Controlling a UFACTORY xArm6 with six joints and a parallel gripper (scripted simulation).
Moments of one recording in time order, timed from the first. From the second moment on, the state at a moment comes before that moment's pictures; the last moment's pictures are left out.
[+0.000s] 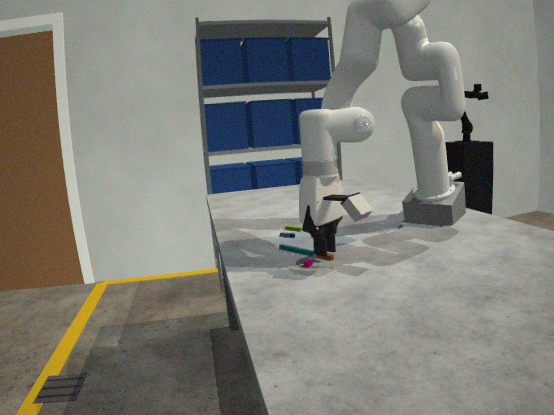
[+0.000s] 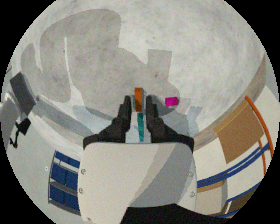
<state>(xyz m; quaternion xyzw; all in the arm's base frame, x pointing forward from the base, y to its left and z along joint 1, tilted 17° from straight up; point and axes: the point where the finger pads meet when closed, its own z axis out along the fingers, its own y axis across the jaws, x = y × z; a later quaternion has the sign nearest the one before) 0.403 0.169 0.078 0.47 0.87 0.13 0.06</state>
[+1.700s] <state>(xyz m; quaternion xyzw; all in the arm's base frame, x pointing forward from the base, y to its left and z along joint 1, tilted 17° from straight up) 0.405 0.171 0.068 0.47 0.87 0.13 0.06</state>
